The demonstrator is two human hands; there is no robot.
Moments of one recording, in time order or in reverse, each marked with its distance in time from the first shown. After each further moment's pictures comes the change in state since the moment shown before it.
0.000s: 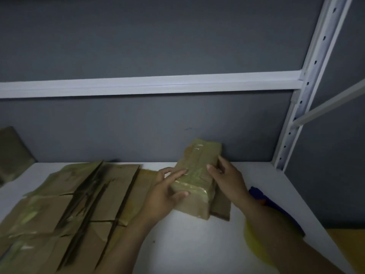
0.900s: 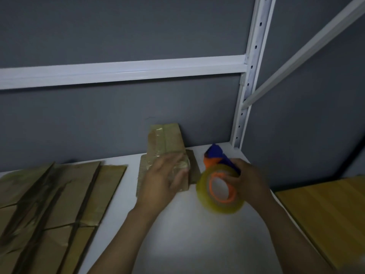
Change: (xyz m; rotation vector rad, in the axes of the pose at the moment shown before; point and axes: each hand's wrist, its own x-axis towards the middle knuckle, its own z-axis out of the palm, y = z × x) left_hand -0.006 0.079 0.056 0.185 0.098 0.367; right_hand -0.087 0.048 -0.103 -0.303 0.186 0.108
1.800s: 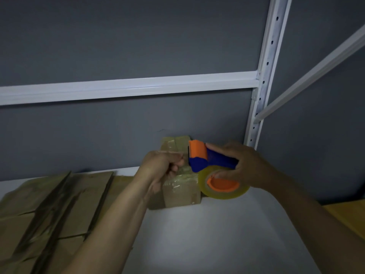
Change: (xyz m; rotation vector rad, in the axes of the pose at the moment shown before) left_hand 0.071 0.028 -0.055 -0.836 -0.078 -0.895; right_hand 0.043 -0.073 -0.035 -0.116 -0.214 -0.587
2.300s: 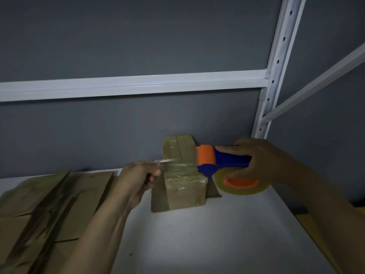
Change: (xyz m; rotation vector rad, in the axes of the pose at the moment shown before) left_hand 0.020 -0.025 -0.048 -0.038 0.167 -0.010; right_hand 0.018 0.024 -0.026 -0.190 -0.151 -0.028
